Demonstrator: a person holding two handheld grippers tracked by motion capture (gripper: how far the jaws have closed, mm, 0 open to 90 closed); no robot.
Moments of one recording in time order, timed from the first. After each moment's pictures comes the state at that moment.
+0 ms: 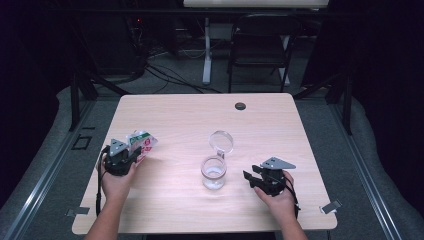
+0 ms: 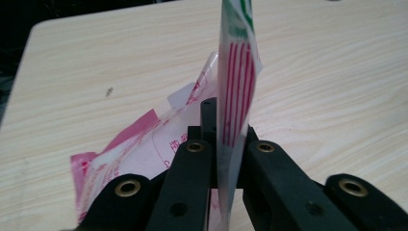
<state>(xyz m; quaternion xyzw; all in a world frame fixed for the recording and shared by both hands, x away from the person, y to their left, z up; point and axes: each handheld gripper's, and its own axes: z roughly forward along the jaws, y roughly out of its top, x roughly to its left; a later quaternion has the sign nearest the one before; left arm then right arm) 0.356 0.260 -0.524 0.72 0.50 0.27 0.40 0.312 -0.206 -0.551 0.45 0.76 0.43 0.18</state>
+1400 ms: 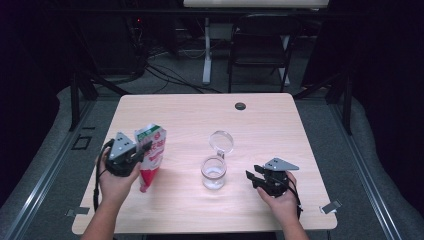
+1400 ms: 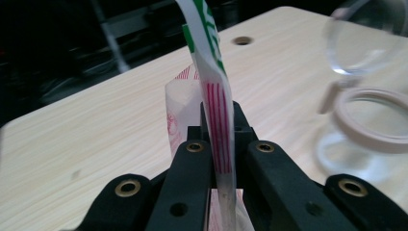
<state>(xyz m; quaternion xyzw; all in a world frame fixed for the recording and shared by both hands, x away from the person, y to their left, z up) 0.319 0.206 -0.452 0.78 0.35 0.27 0.44 0.306 -0.212 -0.545 0.44 0.76 0.43 0.20</state>
